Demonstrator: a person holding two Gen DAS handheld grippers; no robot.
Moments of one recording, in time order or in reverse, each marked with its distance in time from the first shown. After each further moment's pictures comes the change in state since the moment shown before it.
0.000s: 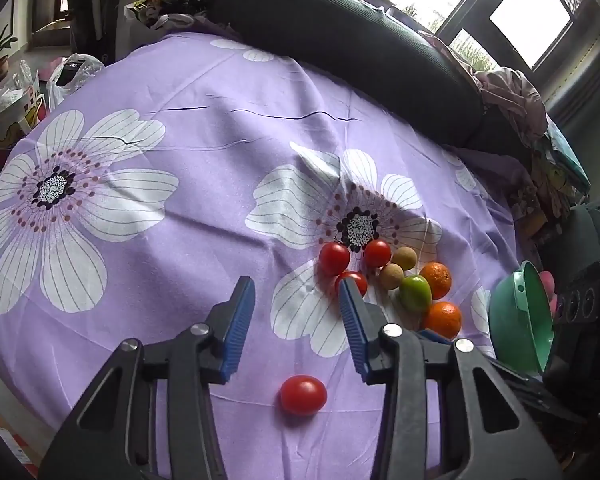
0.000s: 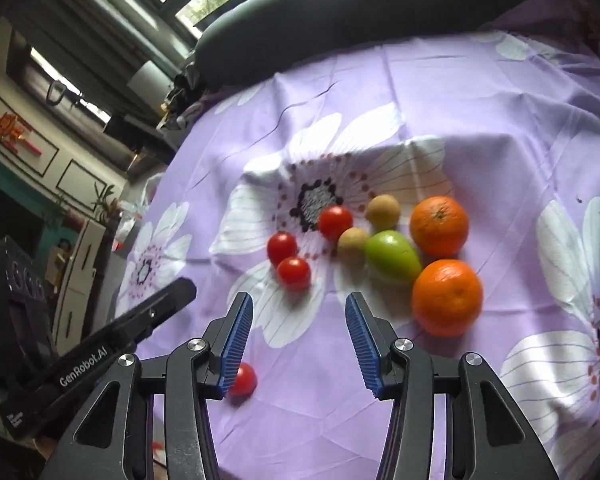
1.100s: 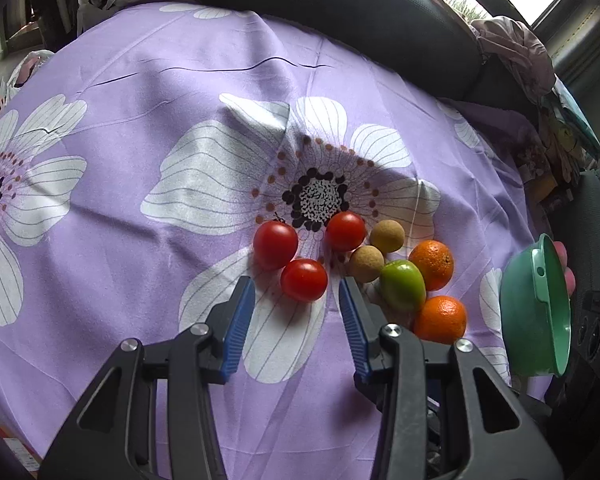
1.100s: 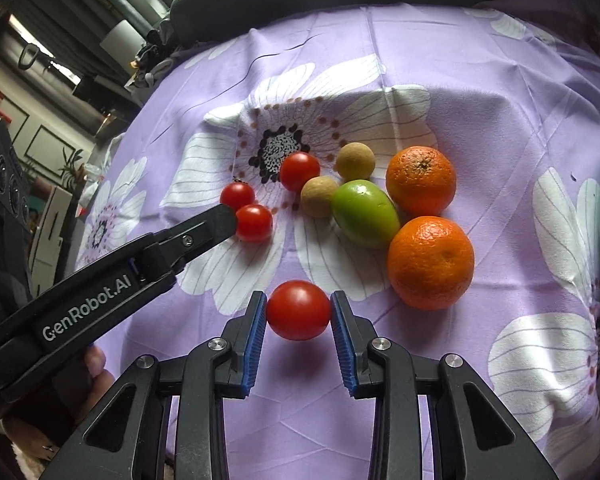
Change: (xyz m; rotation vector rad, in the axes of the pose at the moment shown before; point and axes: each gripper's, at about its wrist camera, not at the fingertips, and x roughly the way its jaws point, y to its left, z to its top) left arm 0.073 -0.054 -0.001 0.083 0.144 0.026; right arm 0.011 -0.022 -0.009 -0.009 -0.003 -0.136
